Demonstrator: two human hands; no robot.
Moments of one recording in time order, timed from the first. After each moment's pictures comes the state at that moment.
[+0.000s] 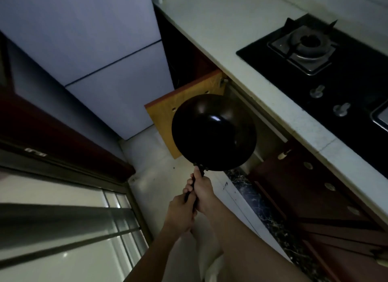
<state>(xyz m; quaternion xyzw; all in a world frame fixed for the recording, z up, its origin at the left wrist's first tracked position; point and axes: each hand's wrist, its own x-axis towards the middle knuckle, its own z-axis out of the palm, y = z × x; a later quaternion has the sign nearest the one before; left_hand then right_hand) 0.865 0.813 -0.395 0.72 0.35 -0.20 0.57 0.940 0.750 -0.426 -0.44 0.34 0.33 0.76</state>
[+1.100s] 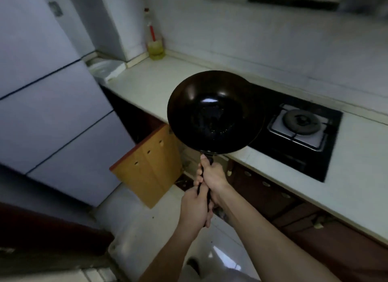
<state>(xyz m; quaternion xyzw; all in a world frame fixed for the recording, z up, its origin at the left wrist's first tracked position) 0.901 0.689 -0.197 0.74 0.11 -0.19 0.64 0.969 0.610 -0.204 -0.53 0.29 0.12 0.79</state>
